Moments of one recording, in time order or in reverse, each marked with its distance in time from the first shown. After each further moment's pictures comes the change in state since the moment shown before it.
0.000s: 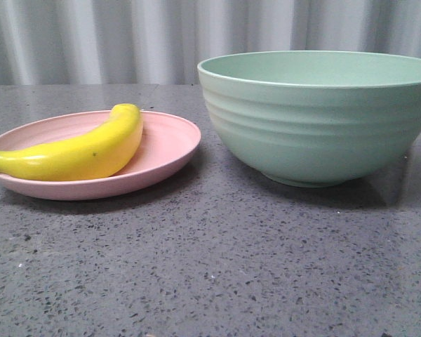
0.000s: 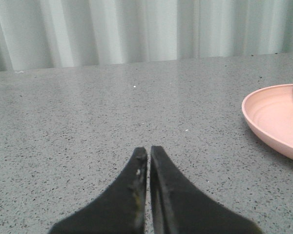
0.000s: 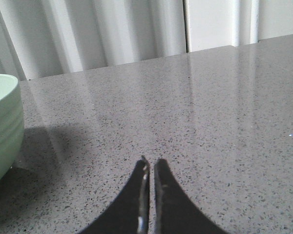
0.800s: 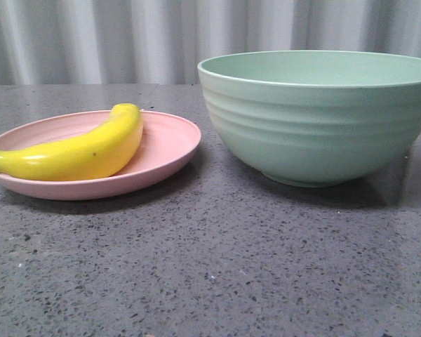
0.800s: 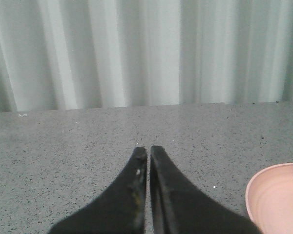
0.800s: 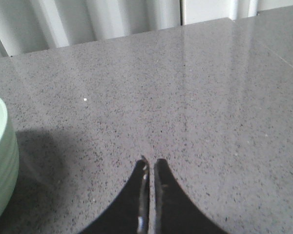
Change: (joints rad) left arm 0.000 0.401 -0.323 -0.024 -0.112 0.002; right arm 0.000 0.444 -0.361 -0.008 0.141 0.000
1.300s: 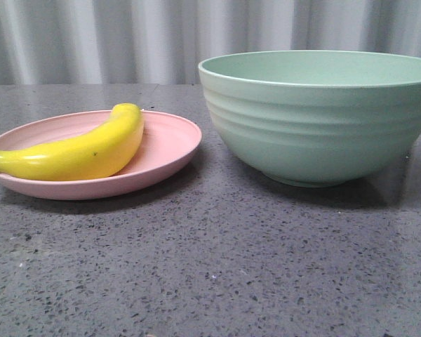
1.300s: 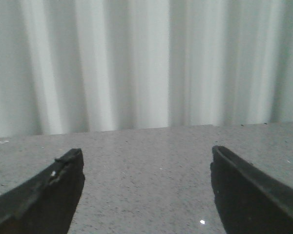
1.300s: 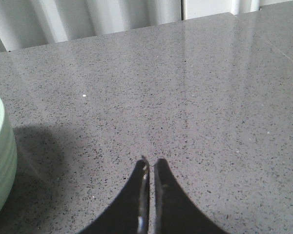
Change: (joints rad) left arm -0.076 0.162 -0.076 0.000 -0.126 0.000; right arm 0.000 0.014 -0.002 0.000 0.007 0.000
